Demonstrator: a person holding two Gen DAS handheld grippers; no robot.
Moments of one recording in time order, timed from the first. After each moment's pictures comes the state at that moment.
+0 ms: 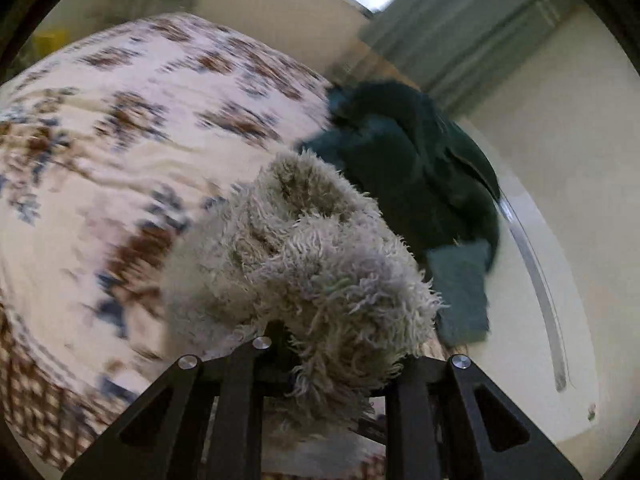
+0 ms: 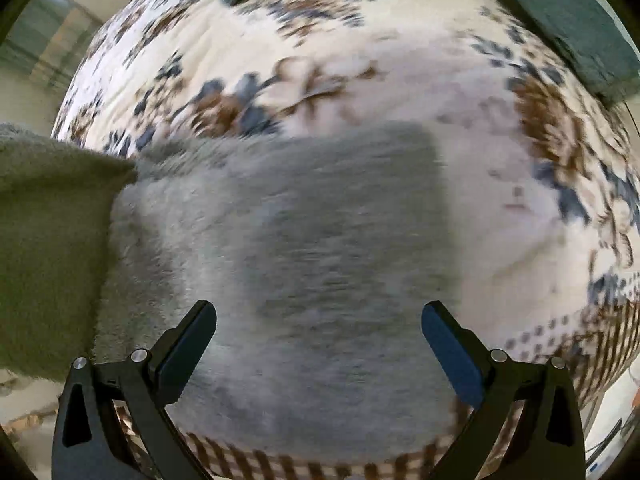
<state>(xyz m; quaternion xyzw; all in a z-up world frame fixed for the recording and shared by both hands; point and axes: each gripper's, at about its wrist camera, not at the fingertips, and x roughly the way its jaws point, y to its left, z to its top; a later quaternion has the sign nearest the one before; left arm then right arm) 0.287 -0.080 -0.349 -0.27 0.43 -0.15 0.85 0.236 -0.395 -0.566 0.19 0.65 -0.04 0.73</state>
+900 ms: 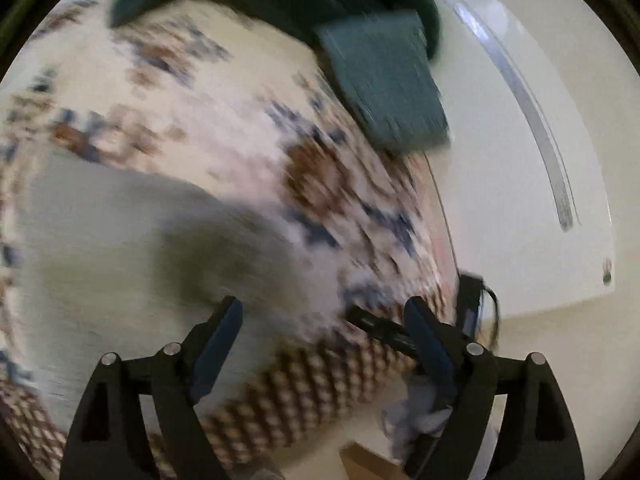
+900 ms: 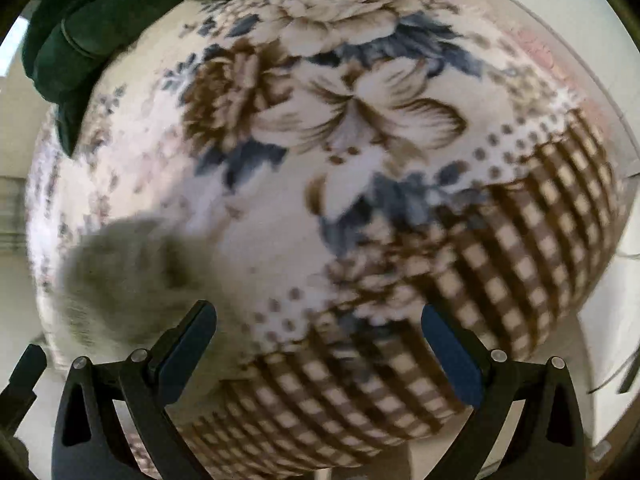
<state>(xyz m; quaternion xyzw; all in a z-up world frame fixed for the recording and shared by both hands) 0.274 -0.322 -0.404 -0.11 0.62 -0.31 0.72 0.100 -0.648 -0.601 0.40 0.60 -0.17 0.67</state>
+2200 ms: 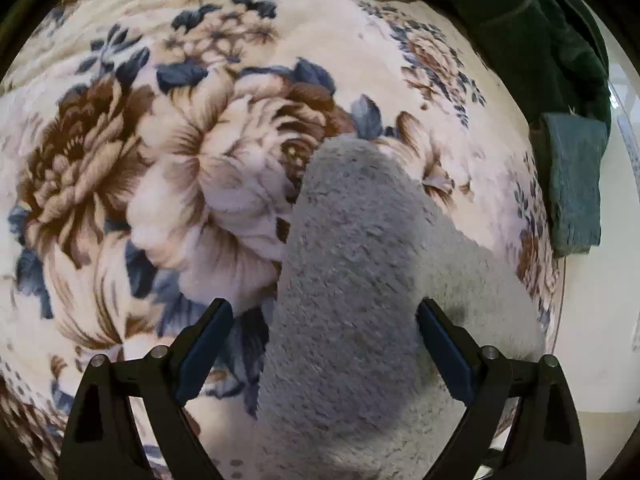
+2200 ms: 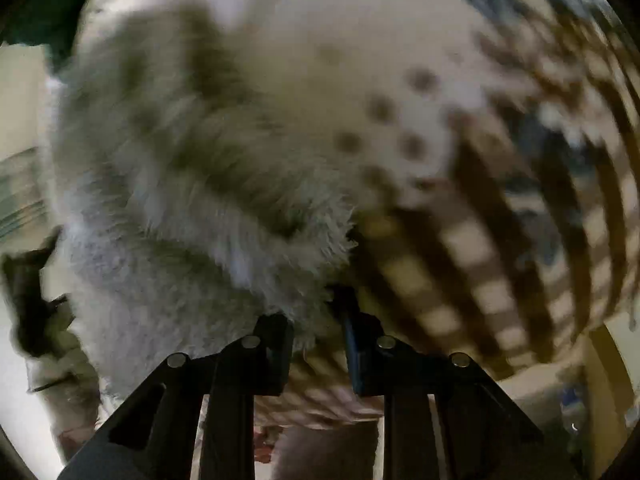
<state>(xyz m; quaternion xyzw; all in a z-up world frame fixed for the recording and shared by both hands) 0.371 -0.141 -0.538 -0.14 0.66 -0.11 0.73 0.105 -0.544 -0.688 0.48 0.69 -0.09 0.54</state>
